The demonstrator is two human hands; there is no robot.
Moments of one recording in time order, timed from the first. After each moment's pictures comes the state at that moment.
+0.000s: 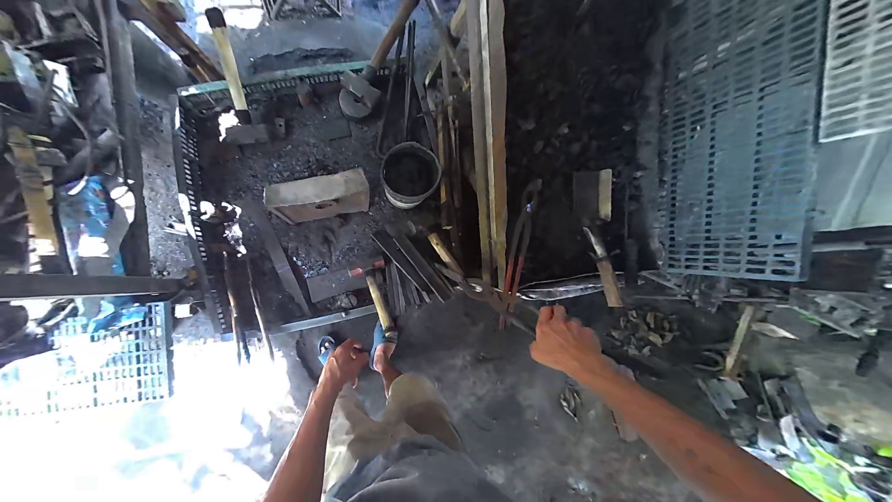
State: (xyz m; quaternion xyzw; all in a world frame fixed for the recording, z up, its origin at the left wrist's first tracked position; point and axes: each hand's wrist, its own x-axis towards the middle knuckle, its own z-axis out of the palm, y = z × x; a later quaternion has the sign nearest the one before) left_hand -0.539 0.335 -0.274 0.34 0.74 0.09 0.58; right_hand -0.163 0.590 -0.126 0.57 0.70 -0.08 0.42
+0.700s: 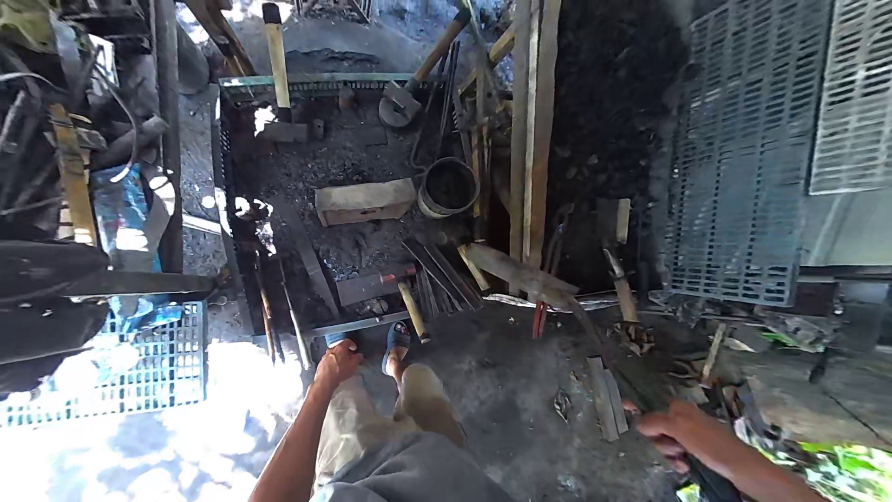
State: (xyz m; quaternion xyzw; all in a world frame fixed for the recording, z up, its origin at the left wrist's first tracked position) left_hand -0.685 0.283 -0.307 0.35 0.72 0.03 0.59; right_hand -0.203 0.511 0.033 0.79 0.34 -0.48 0.18
